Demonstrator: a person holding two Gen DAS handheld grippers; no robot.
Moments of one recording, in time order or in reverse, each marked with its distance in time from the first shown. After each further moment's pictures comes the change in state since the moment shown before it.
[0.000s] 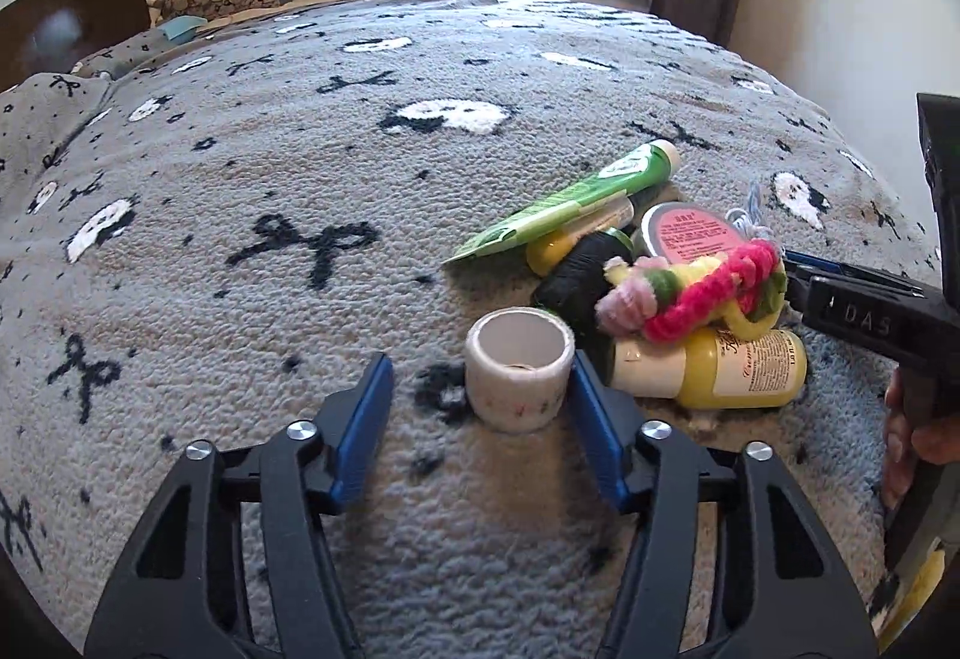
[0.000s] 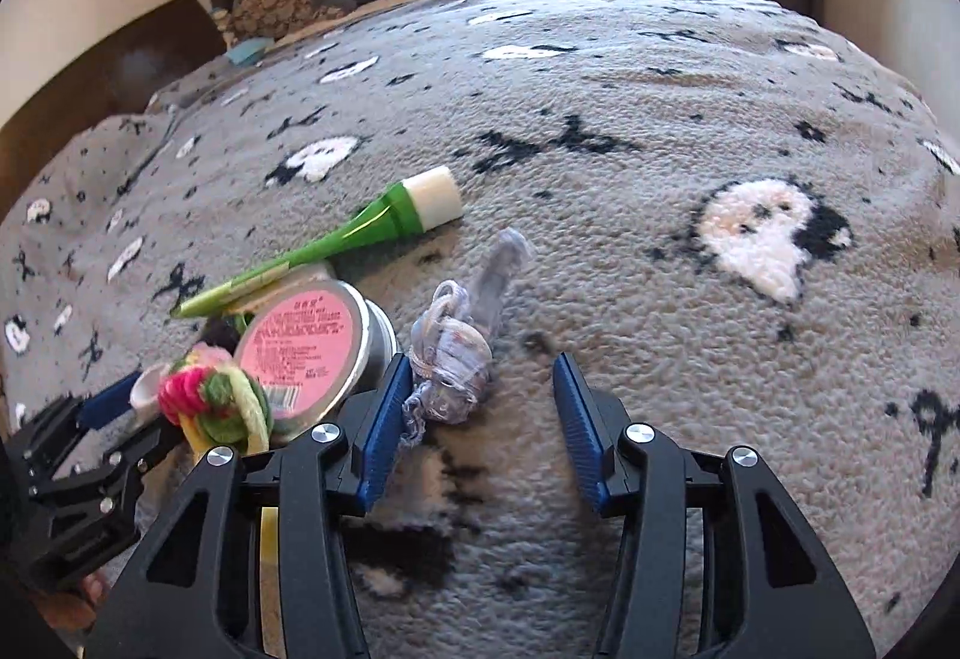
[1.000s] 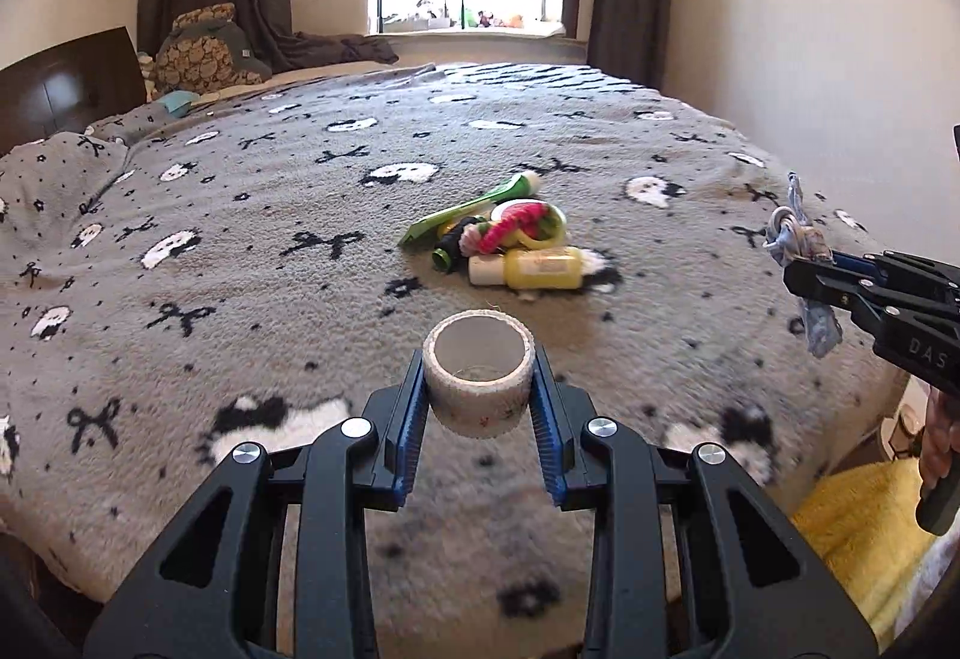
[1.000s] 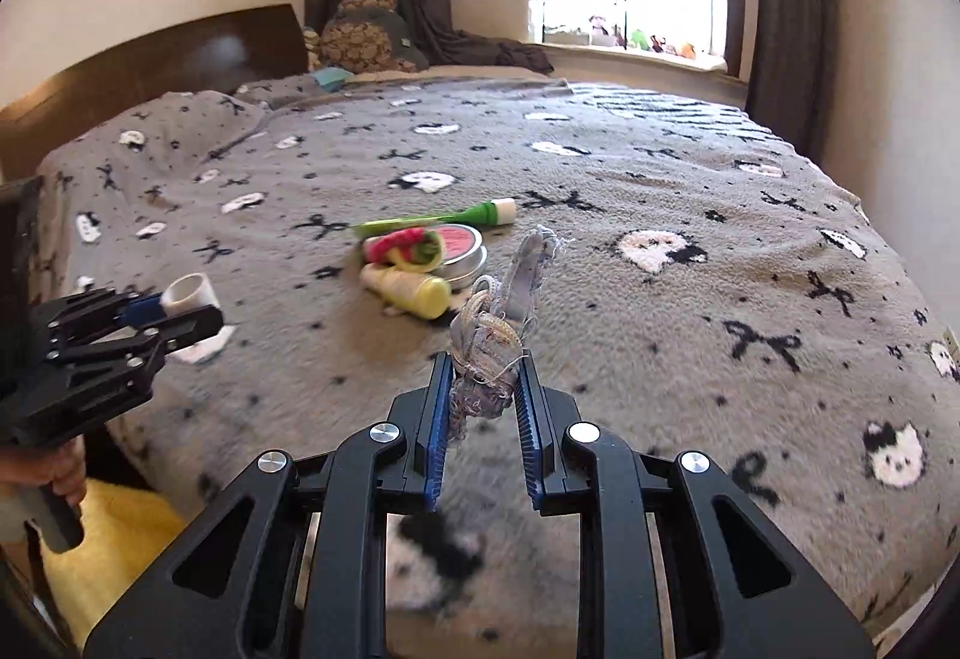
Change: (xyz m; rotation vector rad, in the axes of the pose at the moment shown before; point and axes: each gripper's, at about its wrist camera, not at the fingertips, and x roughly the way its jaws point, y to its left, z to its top) left arm -0.162 -0.037 -0.083 0.090 -0.170 -0.052; right arm -0.192 0.021 -0.108 -0.197 -0.208 0.008
